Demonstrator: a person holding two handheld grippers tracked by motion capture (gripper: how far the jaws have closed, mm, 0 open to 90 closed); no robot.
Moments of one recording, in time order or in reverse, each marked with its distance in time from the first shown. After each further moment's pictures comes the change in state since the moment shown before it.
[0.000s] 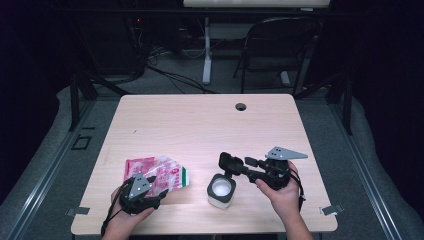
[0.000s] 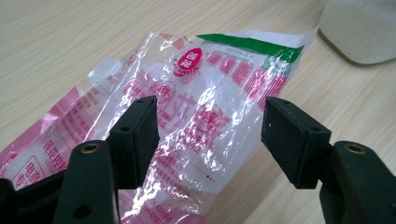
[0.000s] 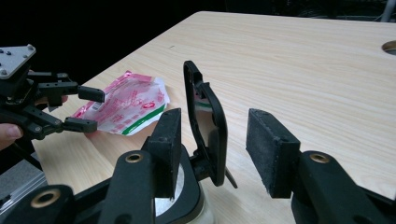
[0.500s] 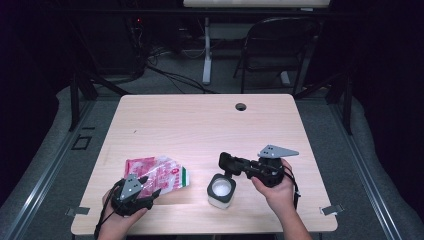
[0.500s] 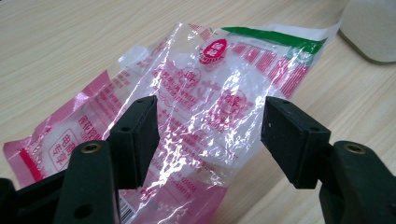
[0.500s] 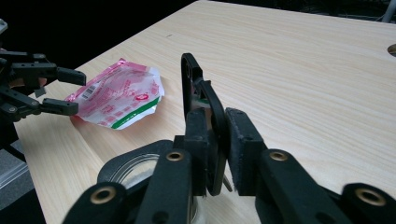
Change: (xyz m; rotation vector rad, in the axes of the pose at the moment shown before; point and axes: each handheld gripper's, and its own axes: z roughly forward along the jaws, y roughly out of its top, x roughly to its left) left arm 0.009 -0.009 -0.014 -0.009 0.049 -0.038; right arm 0.000 0.003 0.015 0.043 -0.012 -0.062
